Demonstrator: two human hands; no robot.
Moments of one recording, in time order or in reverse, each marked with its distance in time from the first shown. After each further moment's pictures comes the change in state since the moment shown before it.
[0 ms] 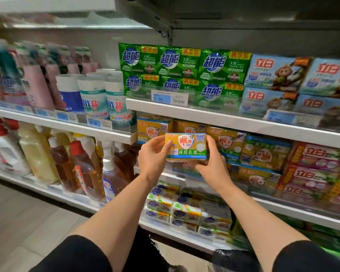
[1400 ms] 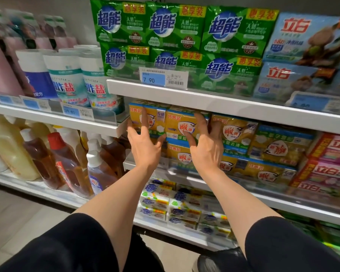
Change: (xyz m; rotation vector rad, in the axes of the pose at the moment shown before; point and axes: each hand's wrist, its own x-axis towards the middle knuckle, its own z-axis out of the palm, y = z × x) left_hand 0.058 -0.054 0.023 0.569 0.145 0.087; right_hand 0.058 0.020 0.039 -0.601 0.368 -0.033
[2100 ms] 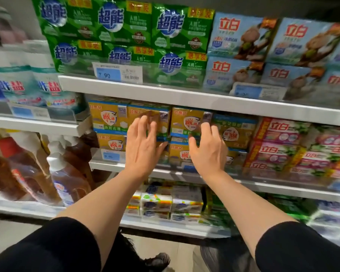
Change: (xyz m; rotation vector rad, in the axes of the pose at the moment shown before) left_hand -0.049 0.039 0.027 0.385 0.059 0.703; right_hand -0.028 0.058 -0.071 -0.102 0.204 -0.047
